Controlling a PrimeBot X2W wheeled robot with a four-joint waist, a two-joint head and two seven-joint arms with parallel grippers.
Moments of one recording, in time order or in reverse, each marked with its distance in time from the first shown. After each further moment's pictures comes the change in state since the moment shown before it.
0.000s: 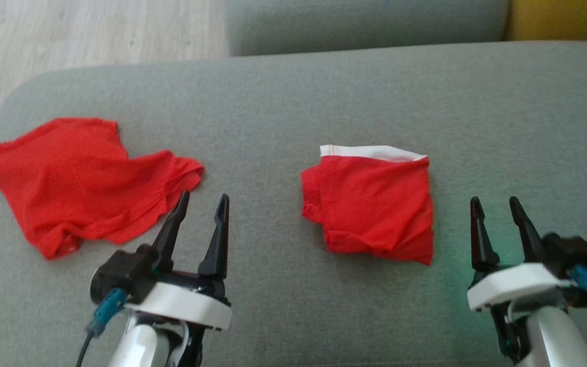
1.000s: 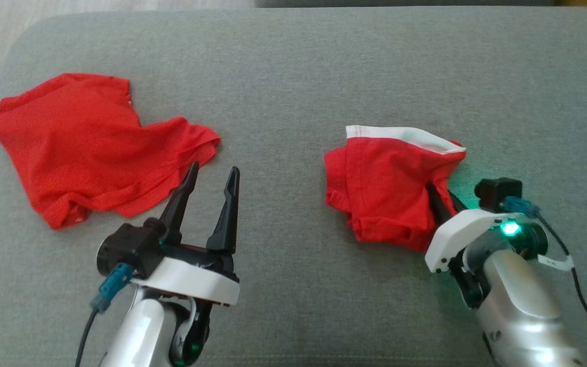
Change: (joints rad) left arm -0.097 -0.001 -0.039 0.011 -0.016 0.010 0.000; right arm -0.353 -0.012 0.172 0.481 0.067 0.000 0.155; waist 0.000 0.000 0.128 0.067
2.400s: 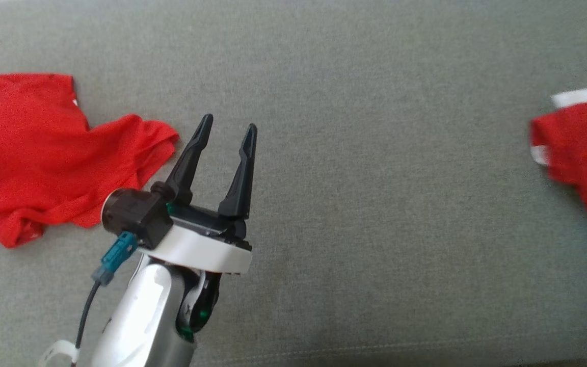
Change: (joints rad) left arm -0.123 -0.001 -0.048 -0.037 0.003 -0.003 0.000; right arm -0.078 -0.511 -0.179 -0.115 -0.304 0.001 0.053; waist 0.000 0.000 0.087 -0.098
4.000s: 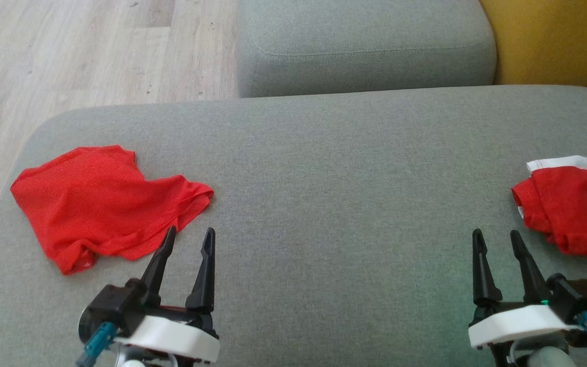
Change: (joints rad) left arm 0.338 0.004 0.131 0.001 0.030 -0.008 0.000; right arm 0.569 0.526 0.031 -0.438 0.301 0.000 -0.264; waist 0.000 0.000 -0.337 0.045
